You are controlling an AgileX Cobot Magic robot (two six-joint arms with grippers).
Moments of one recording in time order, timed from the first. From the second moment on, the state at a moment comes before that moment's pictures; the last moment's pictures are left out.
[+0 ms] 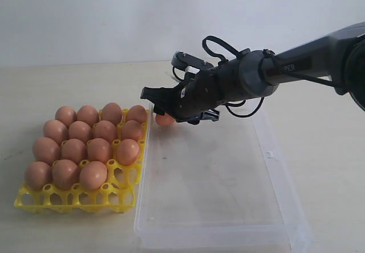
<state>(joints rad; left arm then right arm) 0.04 0.01 0.00 0.10 0.39 0.03 0.58 2.27 -1.47 0.08 0.13 0.63</state>
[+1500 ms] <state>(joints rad) 0.04 0.01 0.00 0.10 0.39 0.03 0.92 1.91 -0.95 -0.11 -0.27 0.05</state>
